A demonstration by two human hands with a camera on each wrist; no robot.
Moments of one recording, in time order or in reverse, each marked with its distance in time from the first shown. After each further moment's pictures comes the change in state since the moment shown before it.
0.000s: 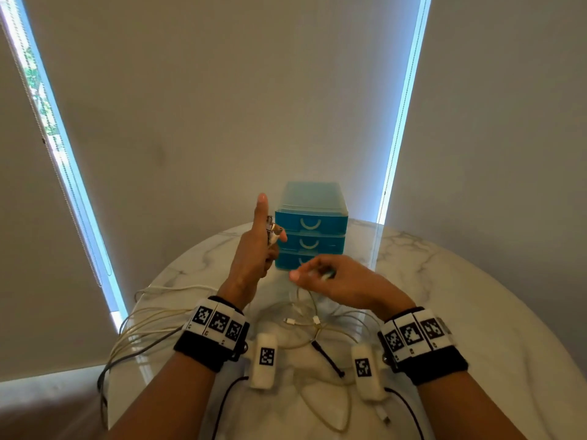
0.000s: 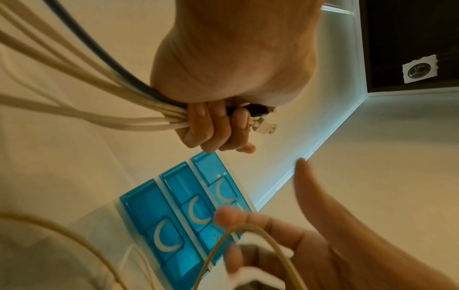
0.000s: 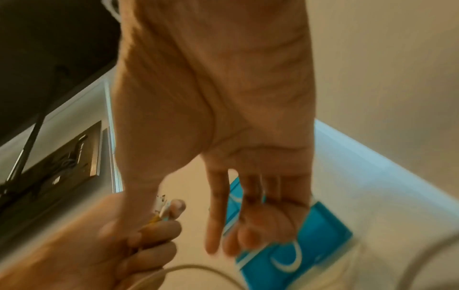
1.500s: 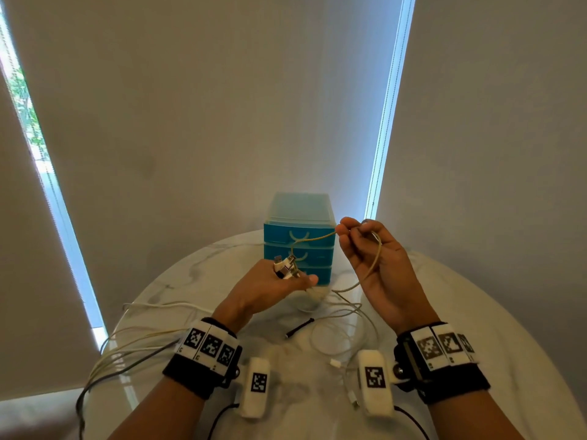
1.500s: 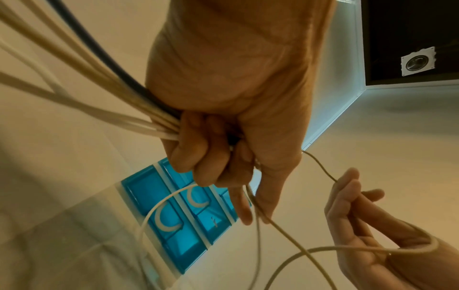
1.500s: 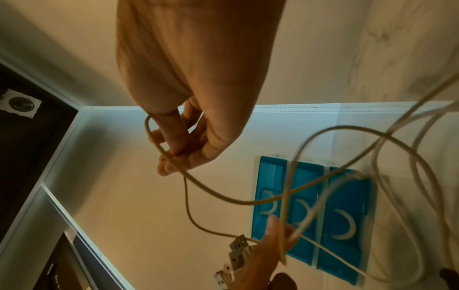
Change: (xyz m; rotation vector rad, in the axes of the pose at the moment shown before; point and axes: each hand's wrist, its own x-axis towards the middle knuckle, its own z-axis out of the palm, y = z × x) left_hand 0.003 -0.026 0.018 0.395 -0.297 0.092; right_hand -0.029 -0.002 -0.043 1.340 0.347 -0.340
